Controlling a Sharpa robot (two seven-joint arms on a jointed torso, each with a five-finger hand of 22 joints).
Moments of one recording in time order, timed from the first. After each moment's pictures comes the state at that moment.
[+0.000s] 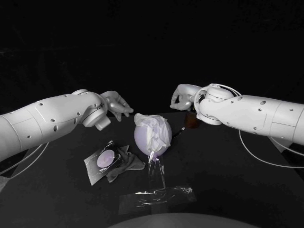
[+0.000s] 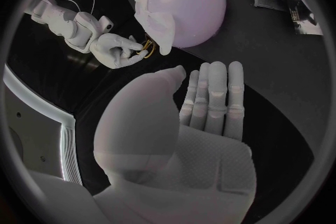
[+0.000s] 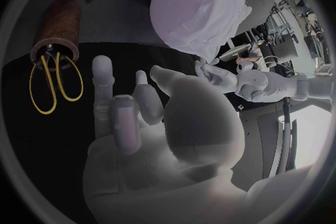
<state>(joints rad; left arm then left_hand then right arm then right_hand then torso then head) 1.35 -0.53 -0.22 1.05 -0.66 -0.09 -0.23 1.42 -0.19 0.49 0.27 0.05 0.87 0.18 0.24 0.53 1.06 0.12 0.26 0.14 1.04 0.06 1.14 0.51 0.17 0.74 0.20 0.88 0.55 1.34 -0.57 -0.22 1.16 -1.24 -0.24 -0.23 1.24 -0.11 0.53 0.12 0.05 0.90 0.15 0.27 0.44 1.42 0.06 1.20 1.29 1.46 0.01 1.50 1.31 0.17 1.09 0.11 0.64 1.14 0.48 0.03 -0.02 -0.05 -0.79</state>
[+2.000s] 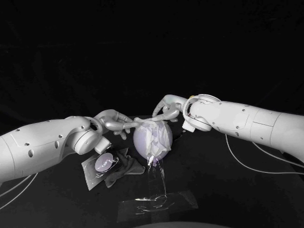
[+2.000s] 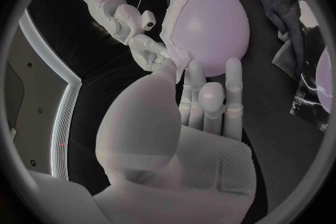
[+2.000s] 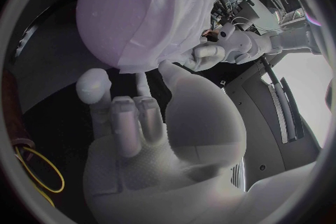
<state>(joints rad) 1.28 -0.72 -0.20 1.34 -0.40 -0.18 -0.07 1.44 -0.14 0.12 0.29 0.05 0.98 0.10 0.30 0.45 1.08 0.03 0.81 0.47 1.26 -0.03 1.40 0.81 0.17 0.87 0.15 0.94 0.58 1.31 -0.46 -0.21 1.01 -0.91 -0.09 0.07 1.25 -0.13 0.35 0.14 0.05 0.94 0.14 0.17 0.40 1.46 0.06 1.57 1.31 1.46 0.01 1.57 1.31 0.13 1.26 0.11 0.95 1.31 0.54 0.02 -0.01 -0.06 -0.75</state>
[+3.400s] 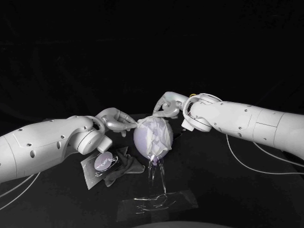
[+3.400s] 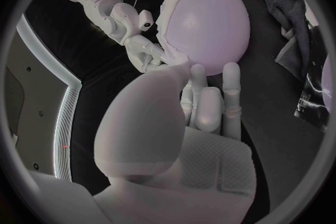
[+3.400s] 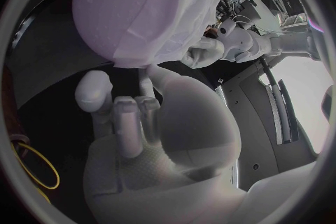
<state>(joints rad) 1.28 -0.71 -0.20 1.36 -0.43 -0.24 -0.07 1.54 -0.18 0.59 0.20 0.05 1.02 0.09 0.40 0.45 1.03 0.01 0.93 0.56 1.35 -0.04 1.46 0.97 0.17 0.83 0.10 1.12 0.70 1.31 -0.48 -0.21 1.06 -0.93 -0.19 0.08 1.37 -0.04 0.43 0.06 0.04 1.09 0.09 0.28 0.43 1.47 0.01 1.57 1.31 1.47 -0.04 1.57 1.31 0.12 1.30 0.07 1.02 1.31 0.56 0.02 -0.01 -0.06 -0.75</state>
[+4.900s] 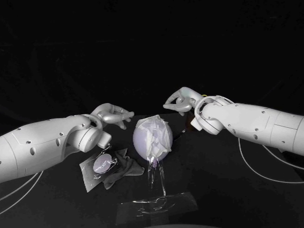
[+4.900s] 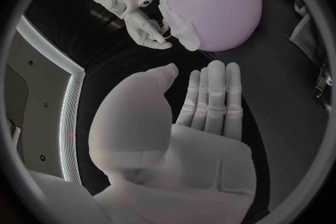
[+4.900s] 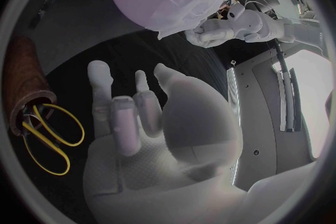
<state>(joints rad) 1.28 -0.69 -0.18 1.30 -0.36 -0.34 0.01 1.31 -0.24 0.49 0.28 0.05 0.83 0.18 0.35 0.46 0.85 0.12 0.63 0.34 0.99 0.06 1.12 0.40 0.17 0.73 0.19 0.87 0.54 1.32 -0.61 -0.21 1.16 -0.83 -0.39 0.03 1.25 -0.08 0.36 0.16 0.05 0.93 0.16 0.20 0.45 1.46 0.07 1.39 1.31 1.47 0.01 1.53 1.31 0.15 1.12 0.12 0.70 1.28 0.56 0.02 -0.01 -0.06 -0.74</state>
